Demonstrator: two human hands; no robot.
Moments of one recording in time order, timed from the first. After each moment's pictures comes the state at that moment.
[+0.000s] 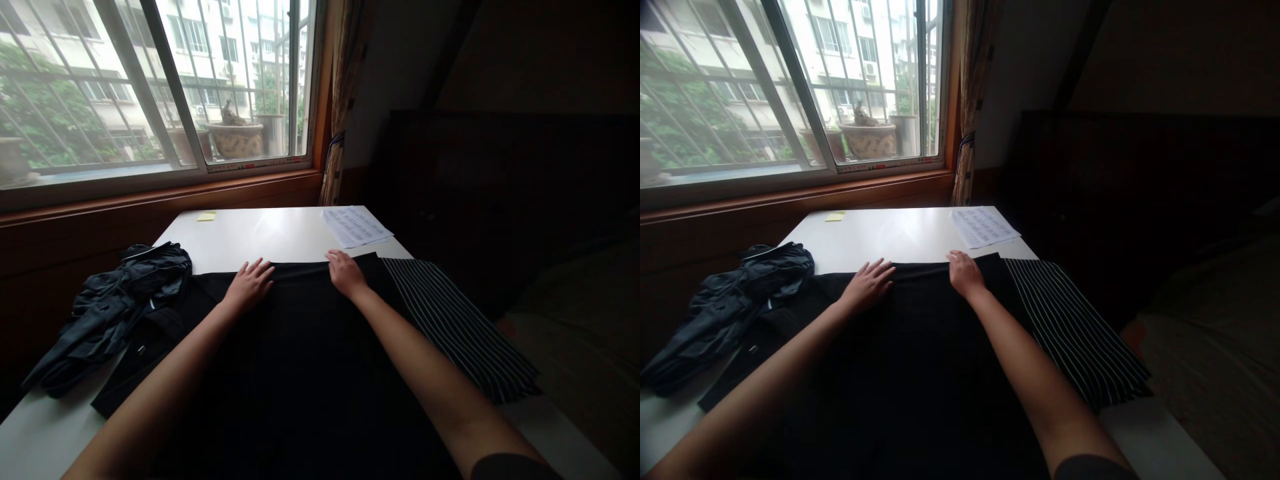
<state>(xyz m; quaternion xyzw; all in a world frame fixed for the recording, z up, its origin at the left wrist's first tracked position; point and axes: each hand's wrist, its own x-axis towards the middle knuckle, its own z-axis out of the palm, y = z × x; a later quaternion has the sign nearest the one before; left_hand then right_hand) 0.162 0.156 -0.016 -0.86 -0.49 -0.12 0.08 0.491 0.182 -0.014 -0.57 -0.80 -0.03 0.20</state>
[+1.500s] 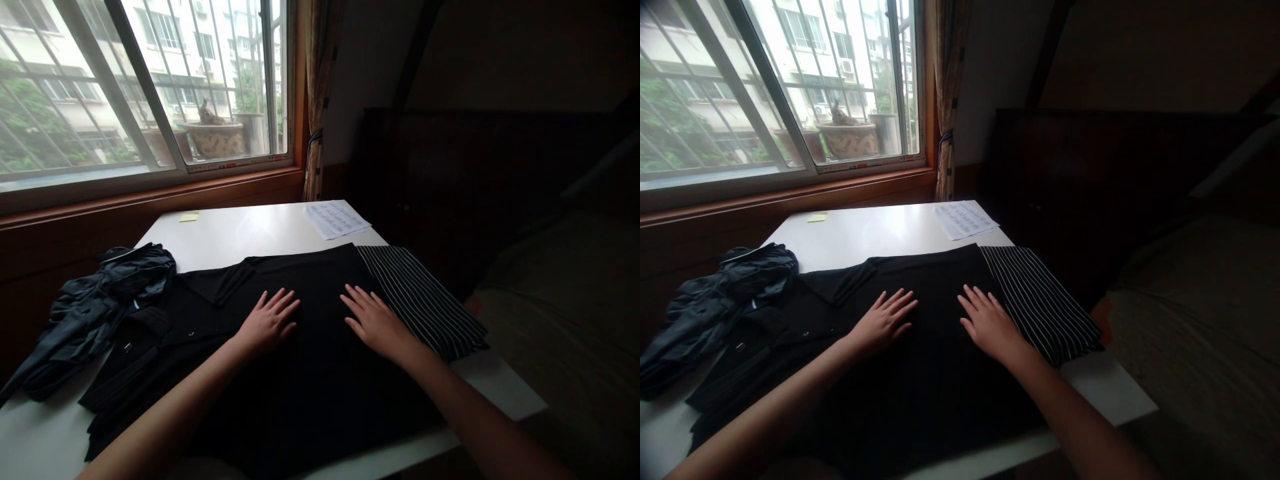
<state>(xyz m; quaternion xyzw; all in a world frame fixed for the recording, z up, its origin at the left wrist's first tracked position) 0.235 0.047 -0.028 -0.93 -0.36 -0.10 0.00 0.558 -0.011 0.002 -0.57 -0.81 -0.02 0.11</state>
